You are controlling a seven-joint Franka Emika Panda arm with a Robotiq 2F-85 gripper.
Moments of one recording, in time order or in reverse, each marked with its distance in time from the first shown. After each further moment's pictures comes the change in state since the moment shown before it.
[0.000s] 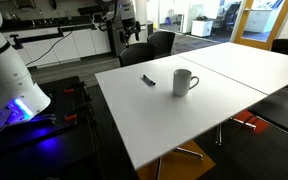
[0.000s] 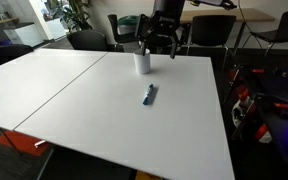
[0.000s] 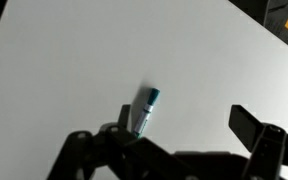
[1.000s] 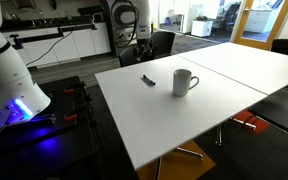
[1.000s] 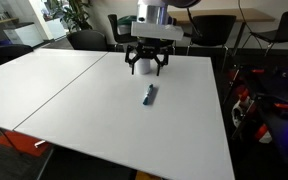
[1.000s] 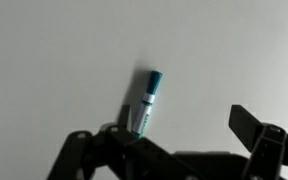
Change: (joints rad) arm 0.005 0.329 -0.079 0.232 0.002 0.023 0.012
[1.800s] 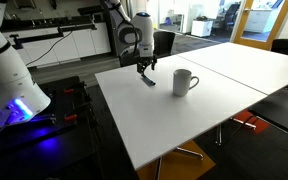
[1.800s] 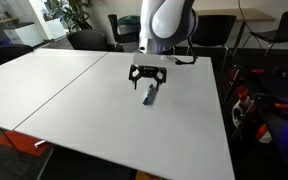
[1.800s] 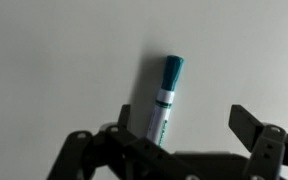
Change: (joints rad) arm 0.006 0.225 -0.024 0.086 0.046 0.134 0.000
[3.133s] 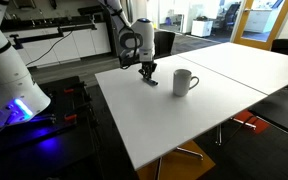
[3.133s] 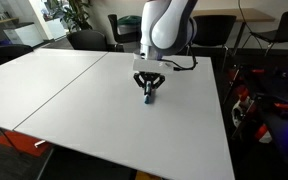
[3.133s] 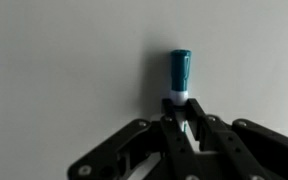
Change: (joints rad) arm 0.044 0.056 -0.052 0.024 0.016 0.015 0.056
